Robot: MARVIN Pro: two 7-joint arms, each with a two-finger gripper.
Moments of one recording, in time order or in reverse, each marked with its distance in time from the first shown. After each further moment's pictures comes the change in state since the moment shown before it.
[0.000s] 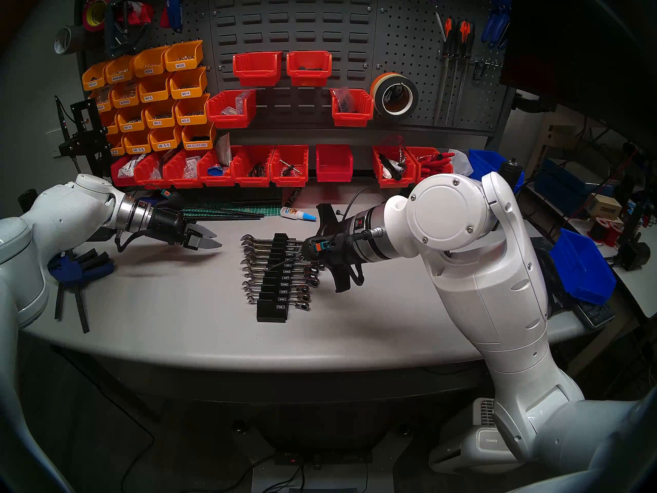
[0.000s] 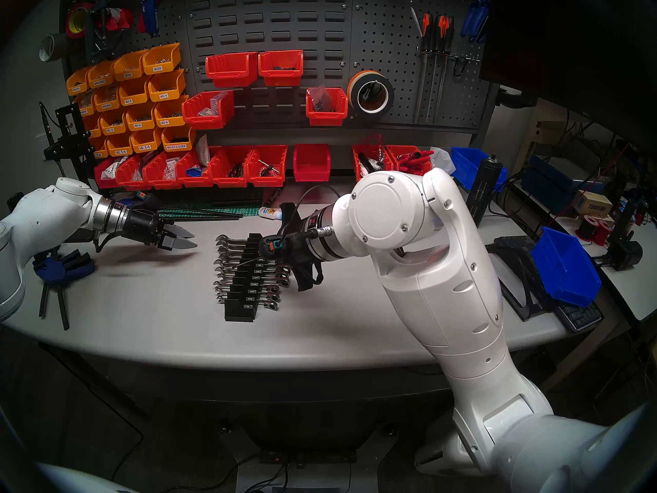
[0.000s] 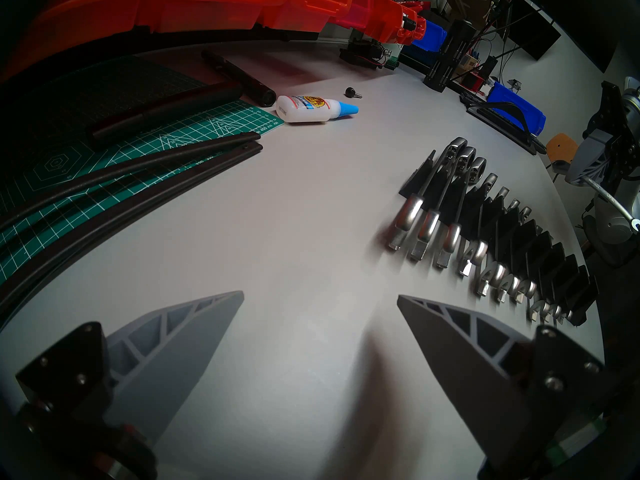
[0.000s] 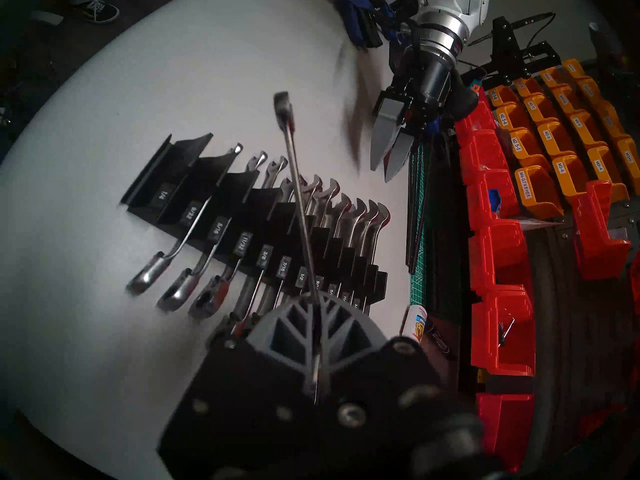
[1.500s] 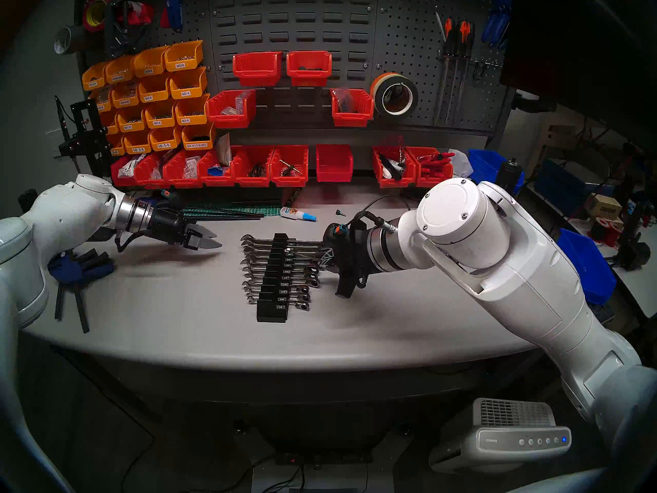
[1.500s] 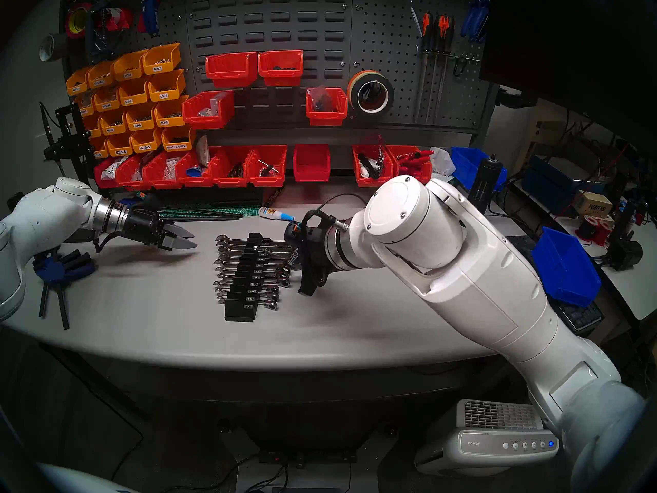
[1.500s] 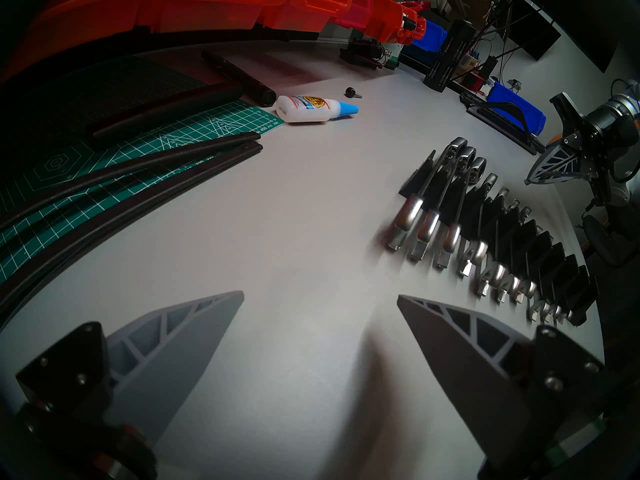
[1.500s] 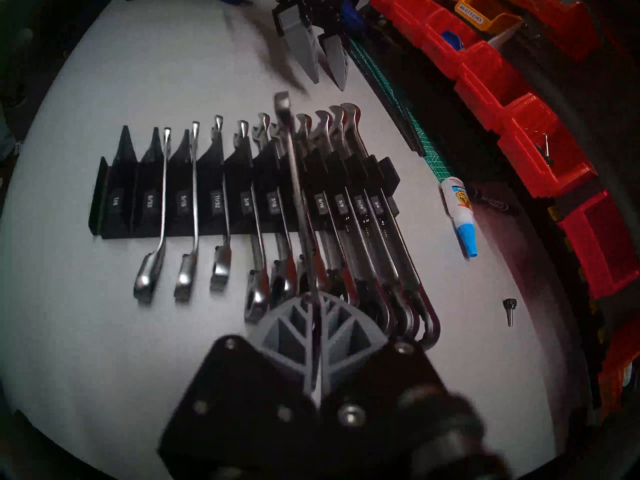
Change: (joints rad) left arm 0.000 0.000 0.000 -0.001 0.000 0.000 0.001; right arm 0.153 0.389 -0.246 0.005 0.750 0.638 -0.614
